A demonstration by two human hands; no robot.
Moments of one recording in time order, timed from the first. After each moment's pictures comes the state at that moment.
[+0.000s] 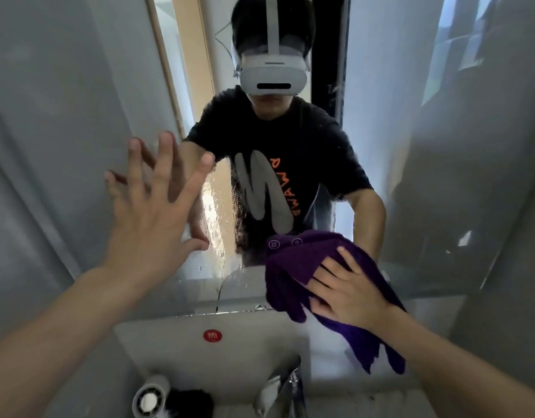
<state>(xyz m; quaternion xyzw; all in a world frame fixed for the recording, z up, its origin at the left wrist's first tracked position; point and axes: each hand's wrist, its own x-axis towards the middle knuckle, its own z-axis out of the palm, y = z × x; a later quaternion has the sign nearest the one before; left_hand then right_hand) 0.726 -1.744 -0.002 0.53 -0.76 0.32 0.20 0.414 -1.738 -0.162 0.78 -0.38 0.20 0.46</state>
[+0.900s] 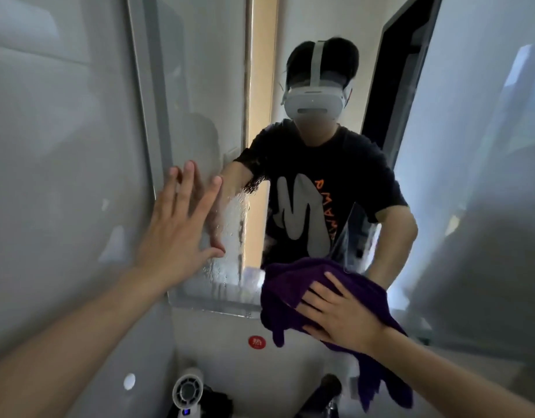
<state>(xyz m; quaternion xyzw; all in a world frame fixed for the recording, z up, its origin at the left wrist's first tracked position) 0.845 -1.751 -0.020 0.61 -0.72 0.23 0.24 0.518 -1.761 -0.143 0.83 -0.32 -0.05 0.45</state>
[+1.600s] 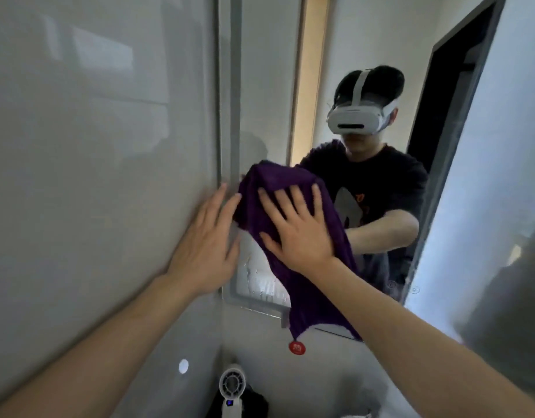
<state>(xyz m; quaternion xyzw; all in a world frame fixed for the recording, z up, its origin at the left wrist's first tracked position) 0.877 -1.690 -0.008 0.58 -0.73 0.16 0.34 0.691 -1.773 -0.005 0.79 -0.43 0.24 0.37</state>
